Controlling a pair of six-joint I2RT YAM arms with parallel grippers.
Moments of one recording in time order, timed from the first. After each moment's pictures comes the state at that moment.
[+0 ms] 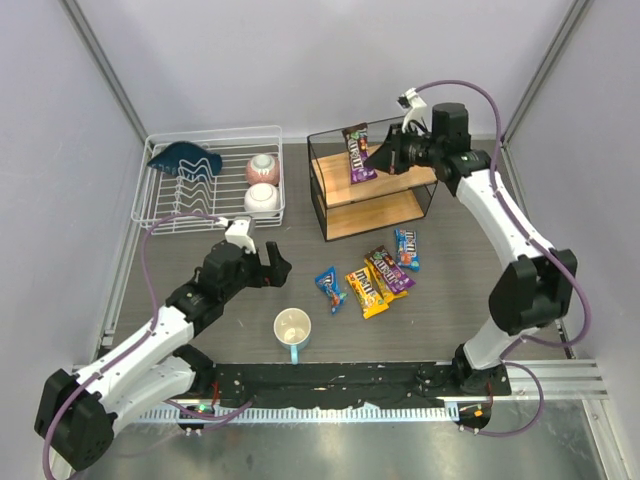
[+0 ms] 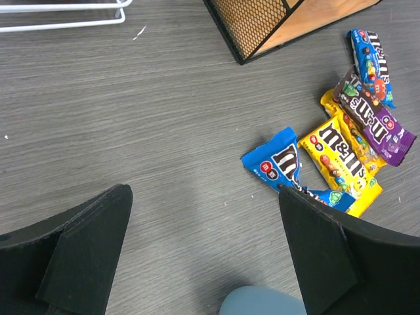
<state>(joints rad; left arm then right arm) -0.58 0.86 0.50 -0.11 -0.07 -0.46 0.22 1.60 1.51 -0.33 -0.66 0.19</state>
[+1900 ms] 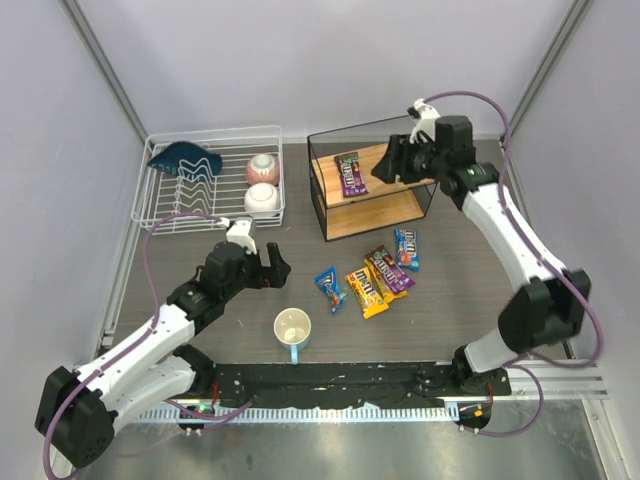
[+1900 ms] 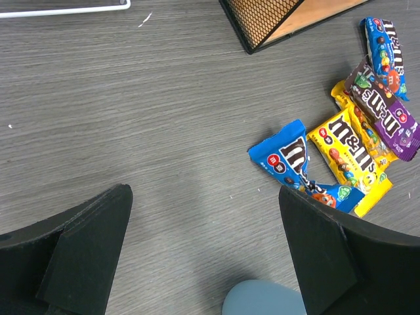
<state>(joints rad) -0.59 0.88 0.51 -0.15 -0.09 -0.46 0.25 1.60 1.51 -0.43 -0.43 0.18</state>
